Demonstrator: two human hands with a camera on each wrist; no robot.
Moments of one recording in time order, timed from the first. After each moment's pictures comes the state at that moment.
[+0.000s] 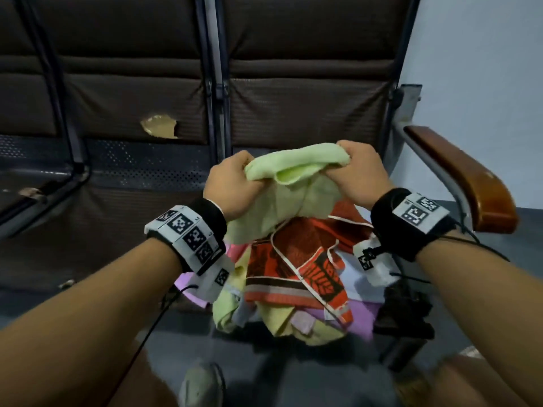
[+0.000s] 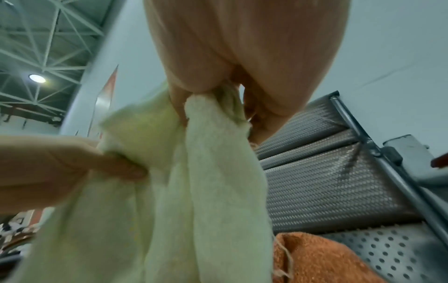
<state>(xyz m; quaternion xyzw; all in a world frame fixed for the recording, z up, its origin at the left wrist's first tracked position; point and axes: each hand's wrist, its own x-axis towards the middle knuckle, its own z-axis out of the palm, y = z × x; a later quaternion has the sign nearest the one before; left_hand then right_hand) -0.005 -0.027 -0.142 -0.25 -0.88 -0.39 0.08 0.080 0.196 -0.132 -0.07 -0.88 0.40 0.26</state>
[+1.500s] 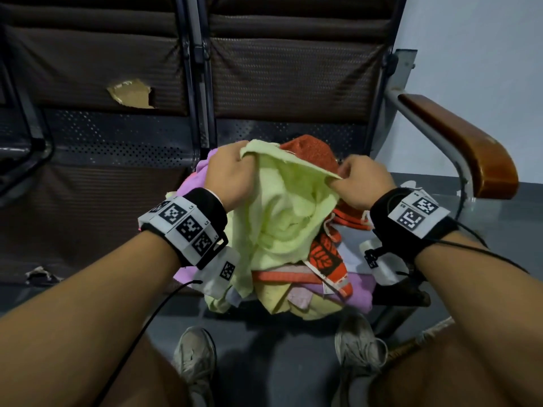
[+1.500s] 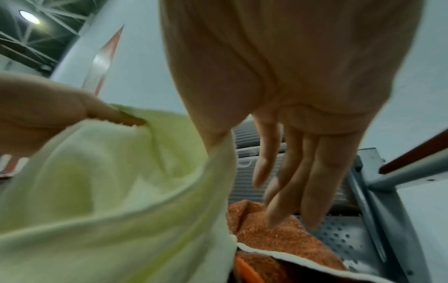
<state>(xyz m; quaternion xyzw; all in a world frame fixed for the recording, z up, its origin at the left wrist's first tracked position) 0.000 -0.016 -0.179 -0.23 -0.83 -0.51 0.02 0.103 0.194 -0.183 -0.24 -0.95 0.18 0.10</state>
